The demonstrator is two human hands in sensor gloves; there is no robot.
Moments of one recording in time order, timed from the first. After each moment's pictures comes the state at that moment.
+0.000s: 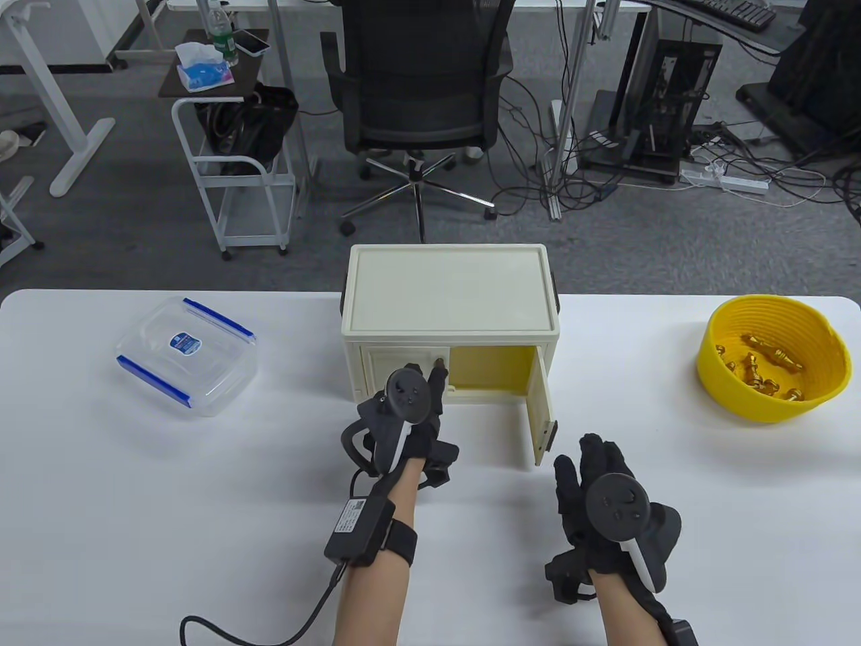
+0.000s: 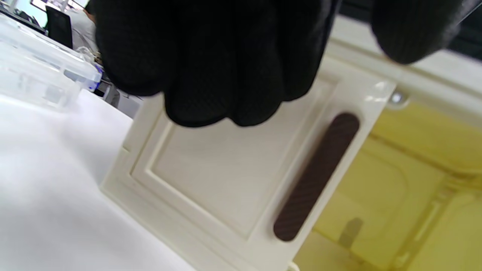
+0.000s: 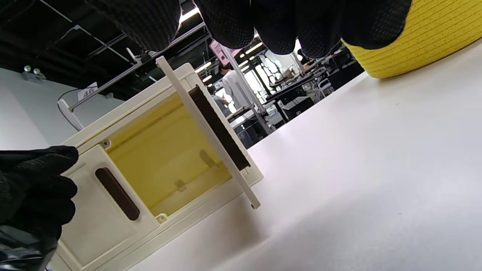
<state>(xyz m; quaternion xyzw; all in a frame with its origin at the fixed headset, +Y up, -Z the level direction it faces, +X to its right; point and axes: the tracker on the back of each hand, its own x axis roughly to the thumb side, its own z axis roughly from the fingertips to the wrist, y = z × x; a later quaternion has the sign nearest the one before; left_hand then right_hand) -0.075 -0.704 -0.411 0.12 0.15 0.22 0.96 0.196 -0.710 -0.271 -0.11 -0.12 0.95 0.26</state>
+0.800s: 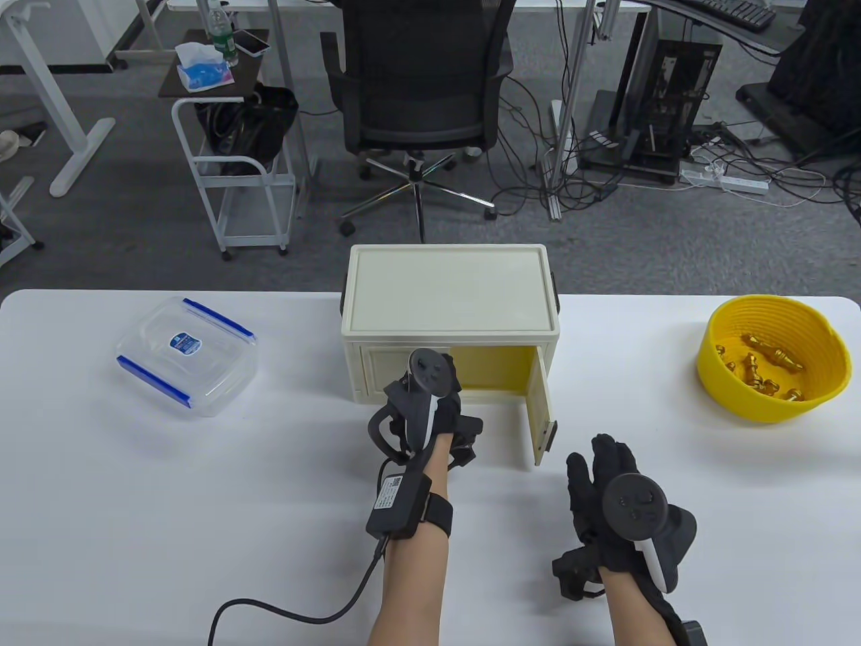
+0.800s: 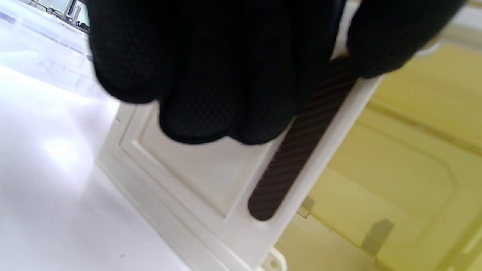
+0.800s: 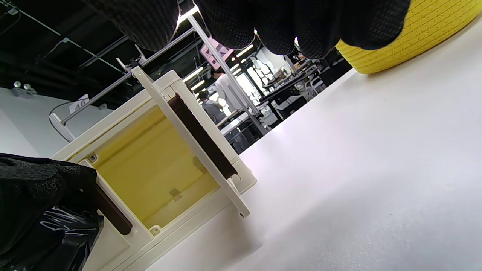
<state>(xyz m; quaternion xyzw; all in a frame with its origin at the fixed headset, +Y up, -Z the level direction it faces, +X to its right) -0.053 -0.706 -0.431 0.10 0.23 0.23 0.94 0.208 -0.715 -0.272 -0.12 -0.12 0.94 0.29</state>
